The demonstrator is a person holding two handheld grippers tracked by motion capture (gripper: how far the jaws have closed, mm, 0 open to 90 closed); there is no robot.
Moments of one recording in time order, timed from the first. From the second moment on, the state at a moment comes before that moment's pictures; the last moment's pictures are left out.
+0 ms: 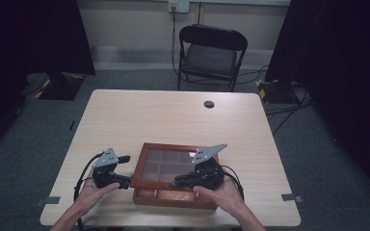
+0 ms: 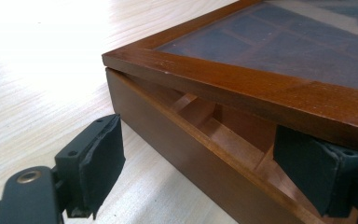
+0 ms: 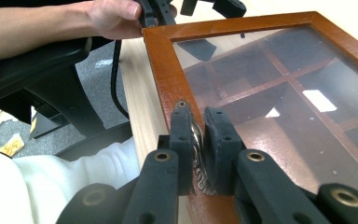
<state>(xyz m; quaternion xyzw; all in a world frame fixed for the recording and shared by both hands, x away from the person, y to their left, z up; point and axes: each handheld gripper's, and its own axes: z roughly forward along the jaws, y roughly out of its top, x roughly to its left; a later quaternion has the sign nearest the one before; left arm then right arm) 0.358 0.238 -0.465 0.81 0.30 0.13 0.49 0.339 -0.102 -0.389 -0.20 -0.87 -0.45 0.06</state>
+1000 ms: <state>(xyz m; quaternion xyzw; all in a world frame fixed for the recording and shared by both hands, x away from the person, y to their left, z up) 0.361 0.232 -0.448 0.78 0.30 0.14 0.52 0.331 -0.175 -0.391 -0.29 -0.81 -0.51 -0.03</state>
